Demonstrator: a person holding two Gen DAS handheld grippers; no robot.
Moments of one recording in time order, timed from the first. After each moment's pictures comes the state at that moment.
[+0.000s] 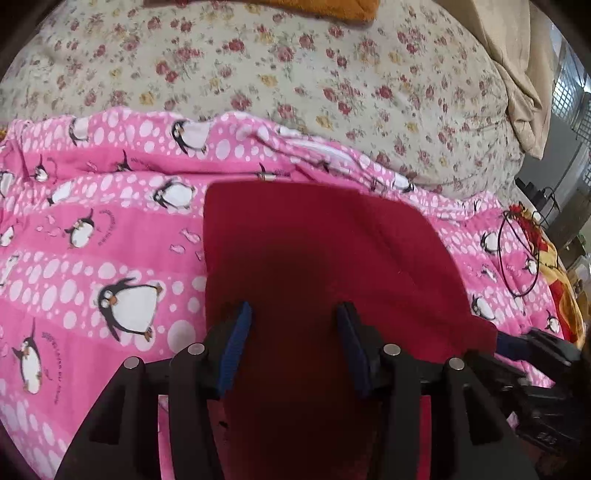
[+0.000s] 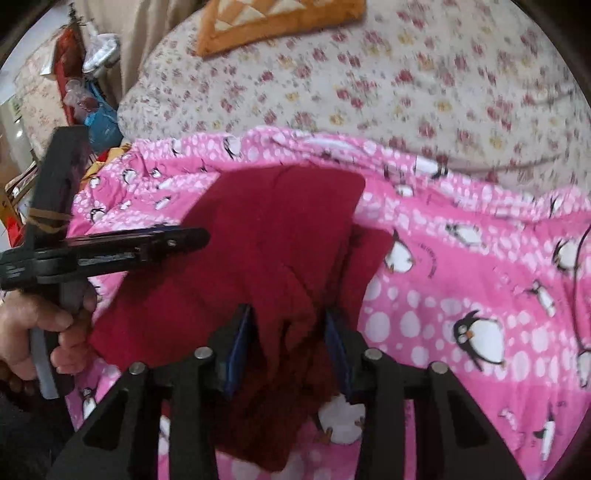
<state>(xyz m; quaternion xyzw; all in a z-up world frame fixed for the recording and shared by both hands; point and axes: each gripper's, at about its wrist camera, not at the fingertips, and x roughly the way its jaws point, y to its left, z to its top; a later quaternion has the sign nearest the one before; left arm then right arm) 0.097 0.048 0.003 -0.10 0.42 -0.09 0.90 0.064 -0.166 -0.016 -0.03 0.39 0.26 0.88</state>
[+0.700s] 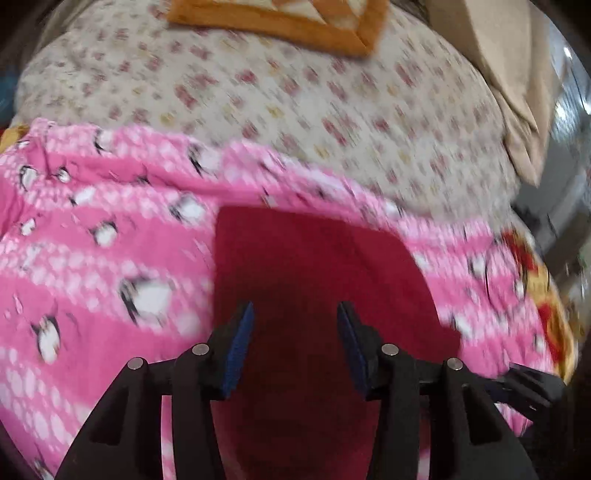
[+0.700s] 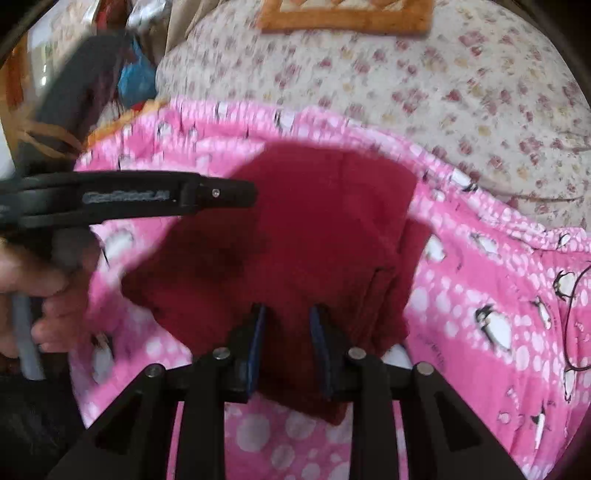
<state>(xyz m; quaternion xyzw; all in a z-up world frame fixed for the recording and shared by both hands) 0.075 0.053 0.031 -0.13 0.38 -0.07 0.91 0.025 -0.140 -0.003 -0.10 0.38 0.29 0.87</state>
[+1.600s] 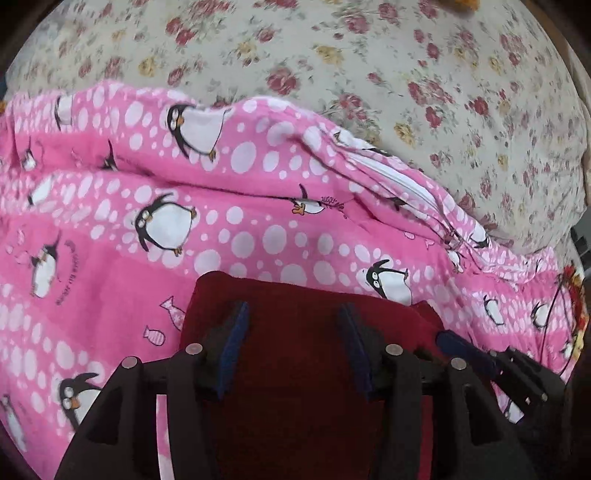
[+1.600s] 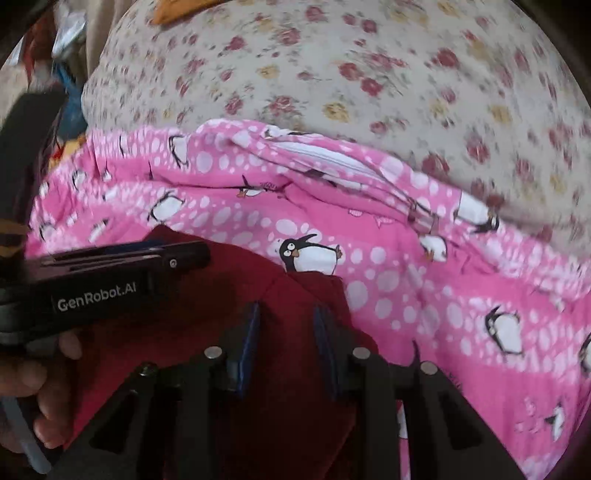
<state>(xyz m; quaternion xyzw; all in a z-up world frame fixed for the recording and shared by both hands) 0.210 0.048 -0.028 -0.15 0.49 0.00 0.86 0.211 -0.120 -0.049 -0.06 0.45 0.24 0.86</state>
